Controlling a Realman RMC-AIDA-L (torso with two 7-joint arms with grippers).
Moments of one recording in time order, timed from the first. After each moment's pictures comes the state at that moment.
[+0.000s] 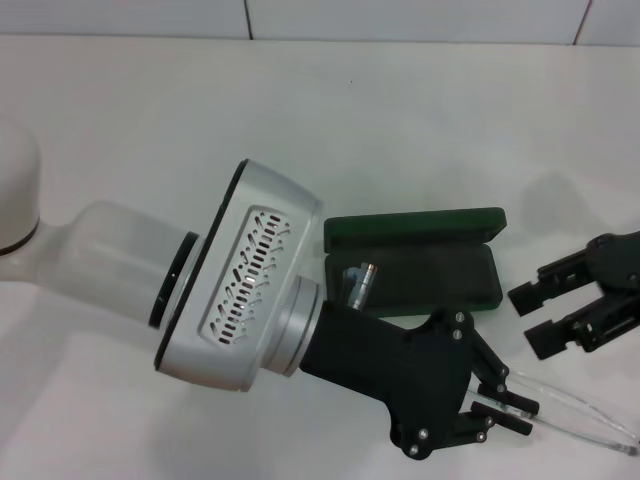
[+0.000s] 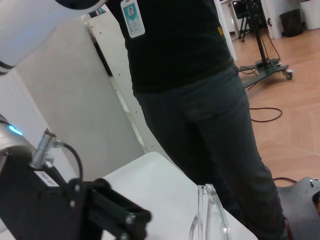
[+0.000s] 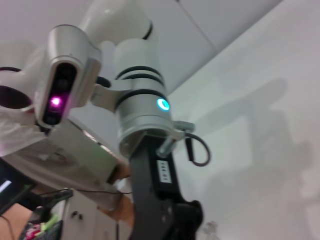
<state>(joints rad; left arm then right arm) -0.49 -2.09 1.74 0.98 1.51 1.45 -0.91 0.79 1.88 -0.84 -0.58 -2.15 -2.01 1.83</state>
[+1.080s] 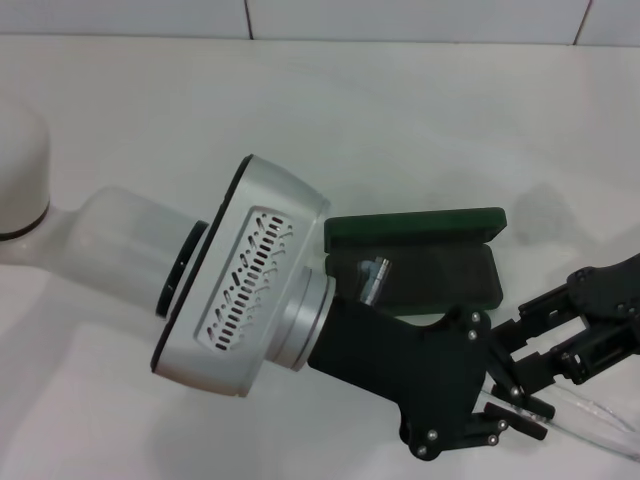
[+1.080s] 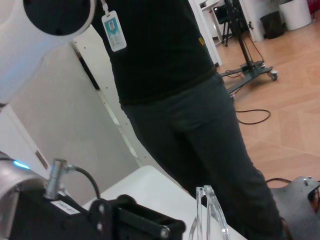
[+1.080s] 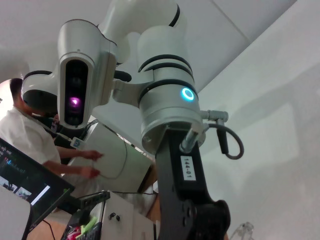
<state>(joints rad) -0.52 -2.09 1.74 0.98 1.48 1.47 -0.85 0.80 1.90 -0.86 -0.51 -2.15 -2.03 1.85</state>
